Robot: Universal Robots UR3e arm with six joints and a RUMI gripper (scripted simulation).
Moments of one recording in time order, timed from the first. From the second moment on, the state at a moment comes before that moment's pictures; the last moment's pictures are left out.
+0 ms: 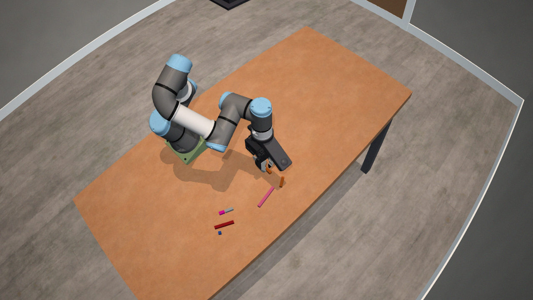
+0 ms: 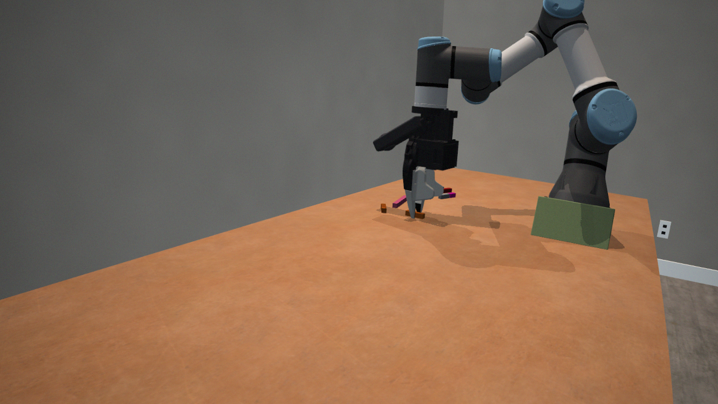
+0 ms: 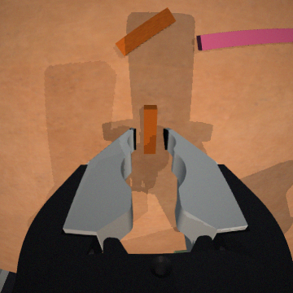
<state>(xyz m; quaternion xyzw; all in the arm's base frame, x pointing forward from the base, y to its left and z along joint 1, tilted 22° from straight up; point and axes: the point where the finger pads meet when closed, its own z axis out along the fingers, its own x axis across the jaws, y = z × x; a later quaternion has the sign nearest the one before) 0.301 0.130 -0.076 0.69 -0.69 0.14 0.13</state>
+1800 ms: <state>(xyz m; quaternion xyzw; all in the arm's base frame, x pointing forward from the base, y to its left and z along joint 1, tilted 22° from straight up) 0.300 0.136 -0.059 0.69 -0.69 0.14 0.13</state>
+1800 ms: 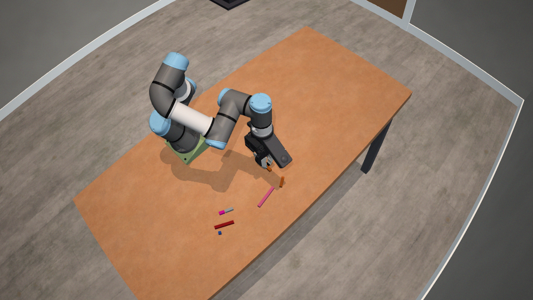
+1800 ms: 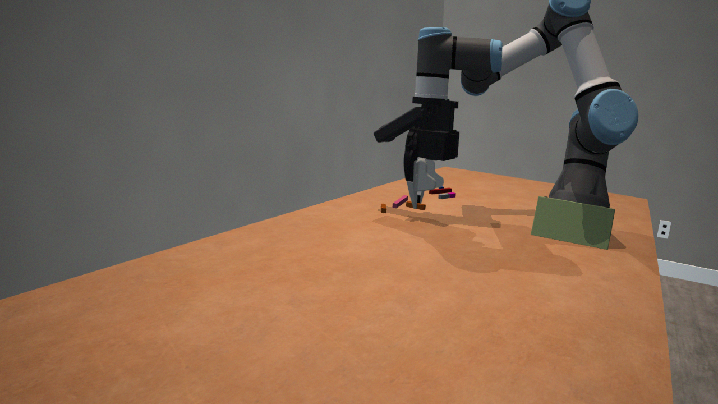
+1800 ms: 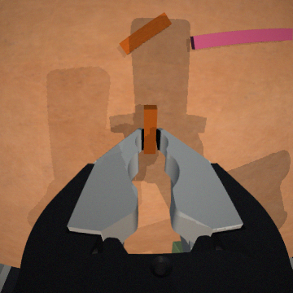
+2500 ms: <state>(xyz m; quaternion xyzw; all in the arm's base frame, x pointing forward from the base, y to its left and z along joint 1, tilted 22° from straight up) 0.299 0.162 0.005 0.69 -0.69 0.14 0.13</state>
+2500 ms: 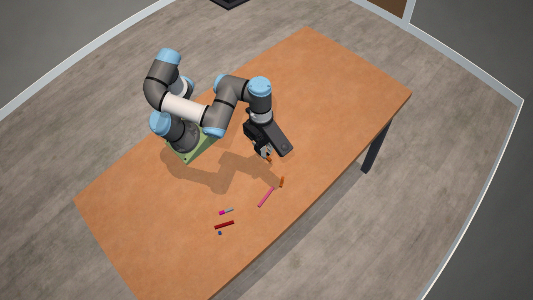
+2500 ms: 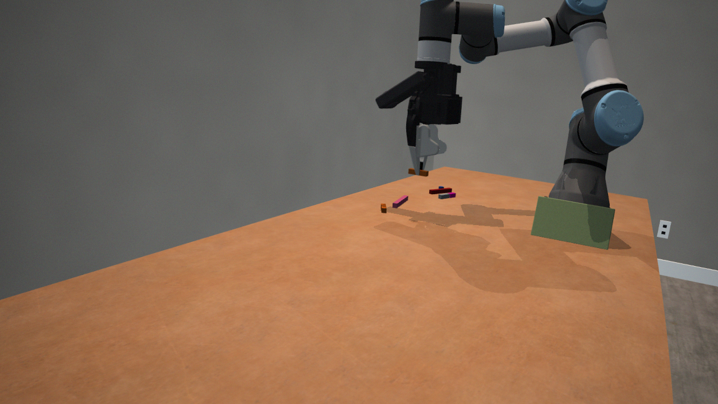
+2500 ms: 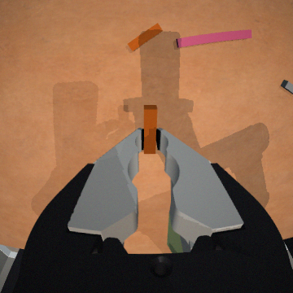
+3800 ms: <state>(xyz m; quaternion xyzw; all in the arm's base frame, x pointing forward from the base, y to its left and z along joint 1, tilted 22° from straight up) 0.305 0.158 0.021 0.72 -0.66 0.14 0.13</state>
